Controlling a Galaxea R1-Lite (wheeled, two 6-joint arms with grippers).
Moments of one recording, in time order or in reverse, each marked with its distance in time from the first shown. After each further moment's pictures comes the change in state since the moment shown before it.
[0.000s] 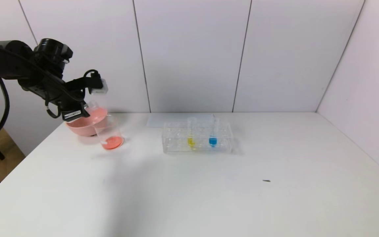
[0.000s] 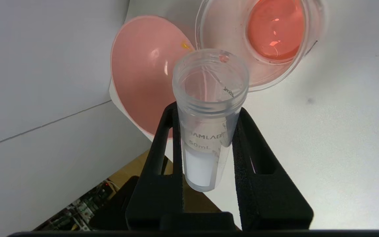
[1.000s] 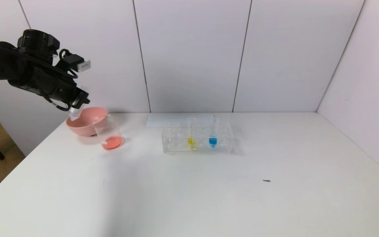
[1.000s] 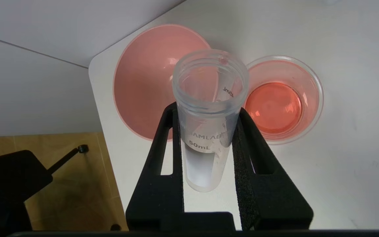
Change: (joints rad) left arm 0.028 -0.072 0.121 -0.236 -0.040 -0.637; right arm 0.000 0.000 0.000 0.000 0.000 0.000
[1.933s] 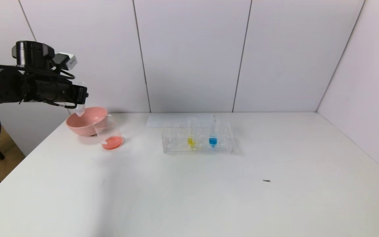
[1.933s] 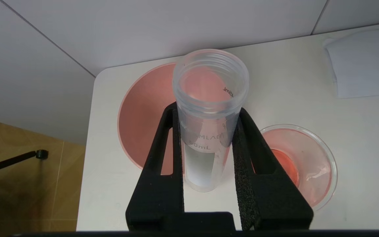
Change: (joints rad) left arm 0.030 -0.032 0.271 -0.462 0.015 -0.298; right arm 0.000 0.000 0.000 0.000 0.000 0.000
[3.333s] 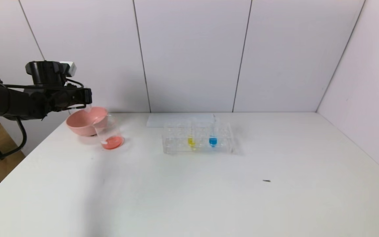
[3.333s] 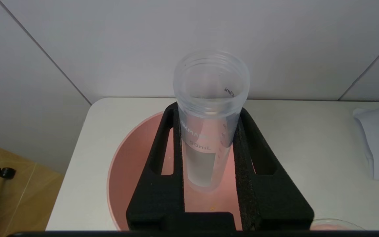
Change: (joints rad) left arm 0.039 0.189 0.008 -0.366 -0.012 -0.147; right arm 0.000 0.000 0.000 0.000 0.000 0.000
